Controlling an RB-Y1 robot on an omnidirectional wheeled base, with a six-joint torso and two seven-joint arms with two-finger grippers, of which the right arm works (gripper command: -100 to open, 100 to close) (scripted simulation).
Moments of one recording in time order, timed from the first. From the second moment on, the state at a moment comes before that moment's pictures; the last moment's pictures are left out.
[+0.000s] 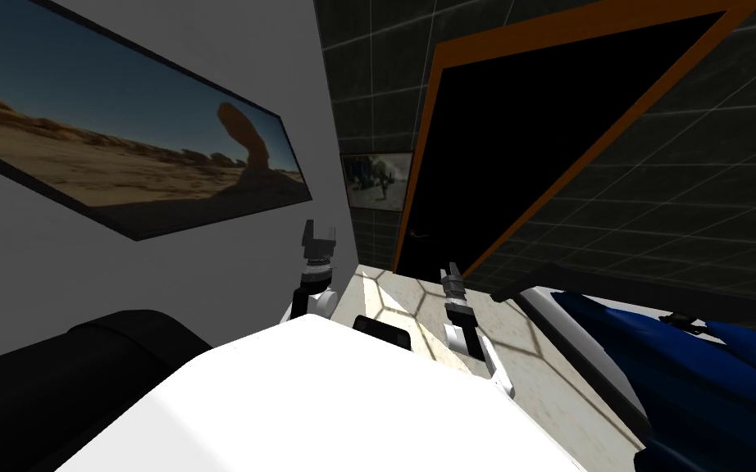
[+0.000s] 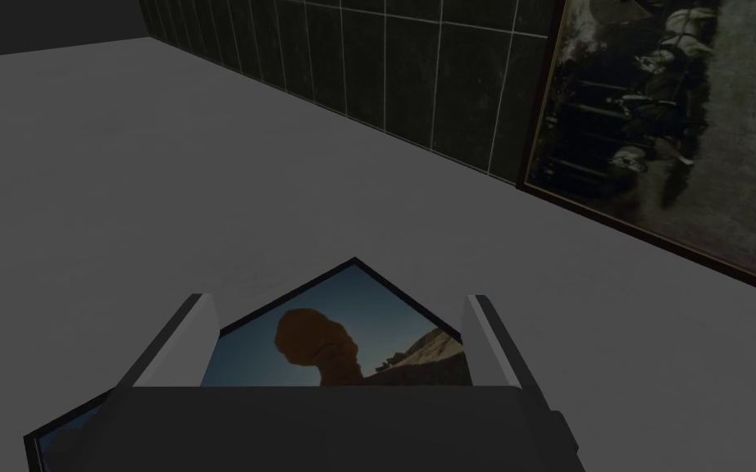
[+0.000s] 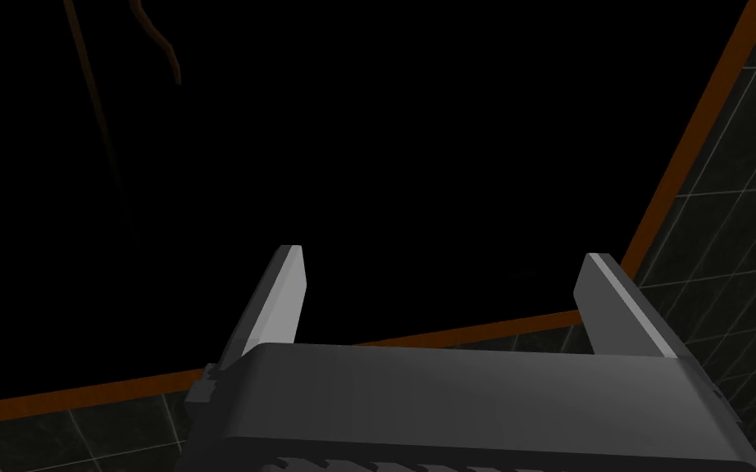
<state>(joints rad) 0.24 -0.14 -0.06 -1.60 0.16 -0.54 -0.24</state>
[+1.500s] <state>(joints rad) 0.09 -0.19 -0.12 -1.23 0.21 -0.61 -0.28</state>
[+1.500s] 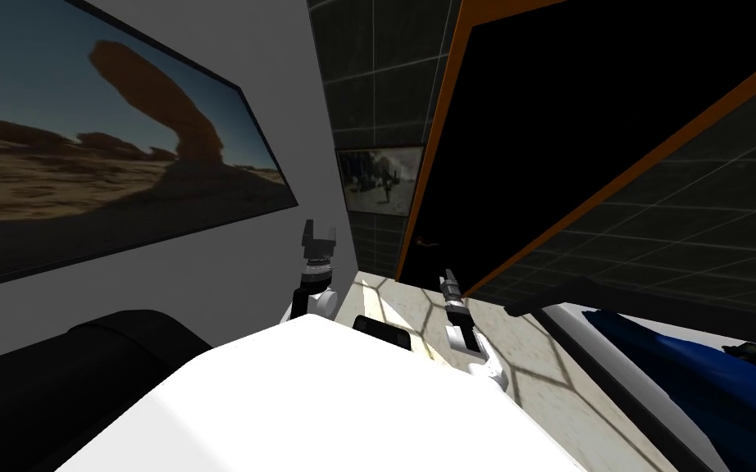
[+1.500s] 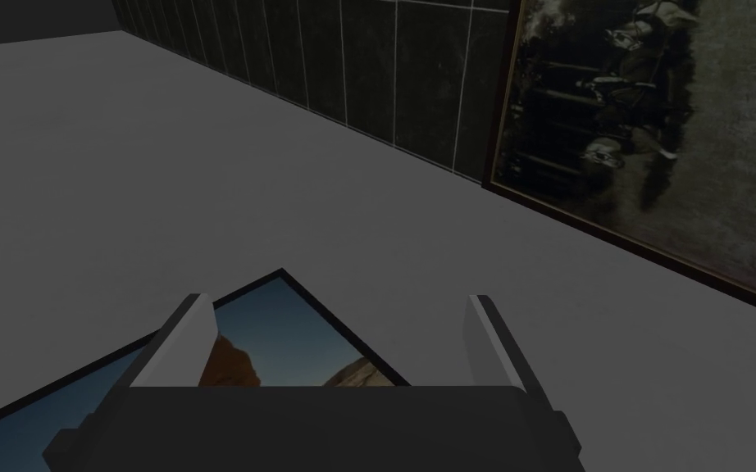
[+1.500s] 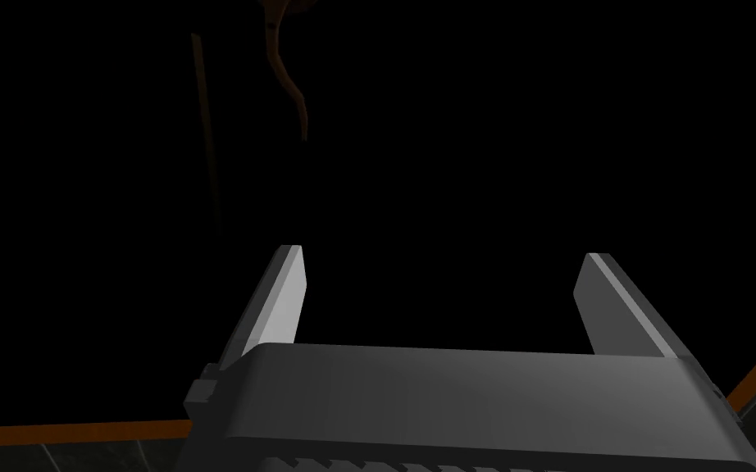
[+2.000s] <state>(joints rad) 0.05 -0.20 -0.13 -1.13 0.23 -0.62 -0.30</state>
